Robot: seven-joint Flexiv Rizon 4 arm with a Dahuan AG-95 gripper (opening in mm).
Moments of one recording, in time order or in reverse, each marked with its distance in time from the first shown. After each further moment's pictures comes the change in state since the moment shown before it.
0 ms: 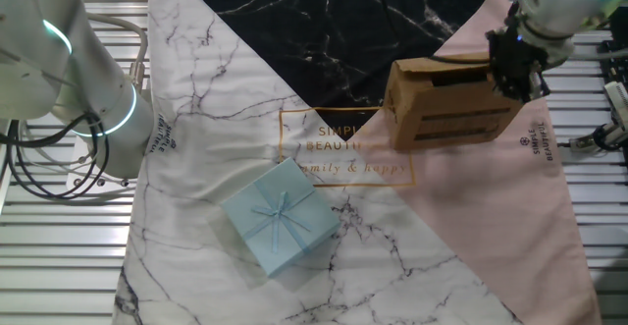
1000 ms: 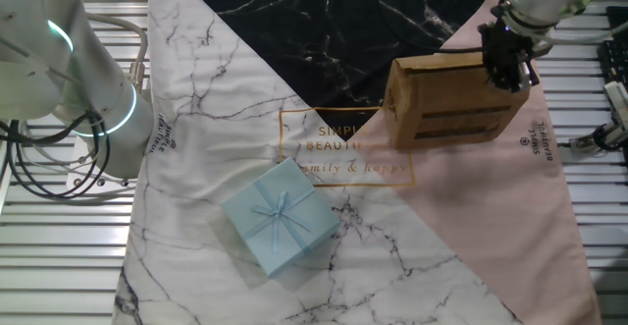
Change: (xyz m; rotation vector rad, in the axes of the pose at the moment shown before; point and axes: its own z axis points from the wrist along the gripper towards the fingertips) arm -0.002 0.023 0.024 0.030 -0.019 0.006
